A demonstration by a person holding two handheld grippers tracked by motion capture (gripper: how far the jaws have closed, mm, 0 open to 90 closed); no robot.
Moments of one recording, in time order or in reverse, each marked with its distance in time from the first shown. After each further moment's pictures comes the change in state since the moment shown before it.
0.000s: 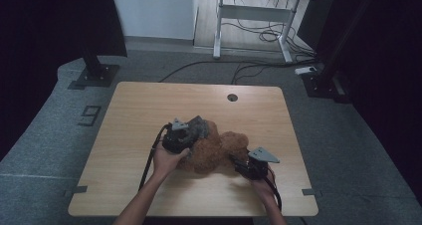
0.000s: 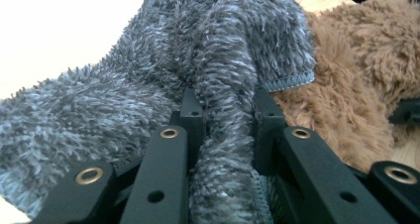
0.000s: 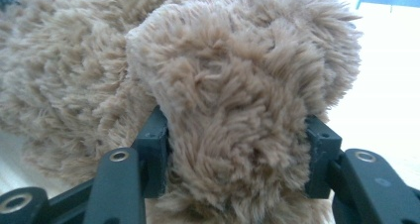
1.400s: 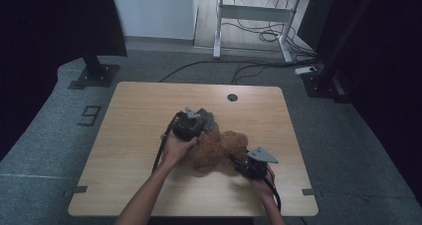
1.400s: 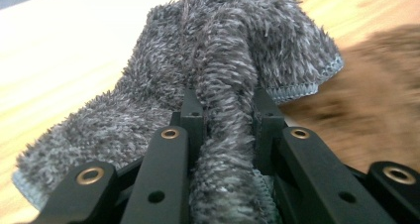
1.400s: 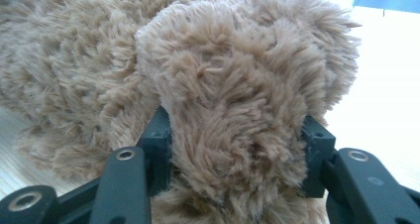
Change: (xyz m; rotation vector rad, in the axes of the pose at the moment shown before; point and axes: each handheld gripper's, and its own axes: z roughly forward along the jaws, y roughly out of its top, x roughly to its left) left arm 0.016 0.042 0.032 0.099 0.135 0.058; right arm 0.001 0.000 0.003 -0.005 -0.023 -0.018
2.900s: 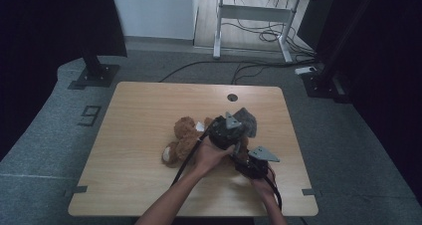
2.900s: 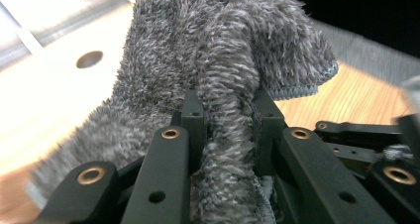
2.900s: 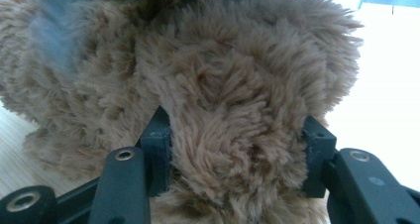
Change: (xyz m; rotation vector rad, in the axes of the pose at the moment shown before) left arm -0.136 0.047 0.007 -0.092 -0.185 0.207; right arm -0.003 0.002 -0.001 0.002 0.024 0.020
